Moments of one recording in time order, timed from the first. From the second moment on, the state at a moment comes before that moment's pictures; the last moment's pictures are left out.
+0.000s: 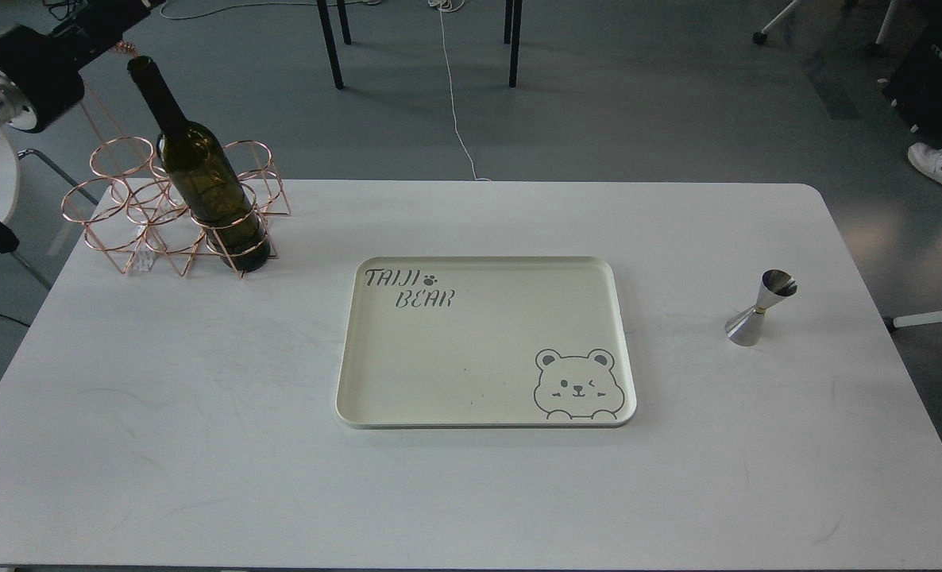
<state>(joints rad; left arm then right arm) -1.02 0.82 -0.50 -0.92 0.95 -0.07 -0.27 0.96 -0.76 0.52 0.53 -0.18 0.34 0.49</state>
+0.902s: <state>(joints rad) -0.91 0.80 -0.52 -0.64 -0.47 -0.37 -0.29 0.82 -0.71 0.53 0.45 0.20 0.35 0.39</state>
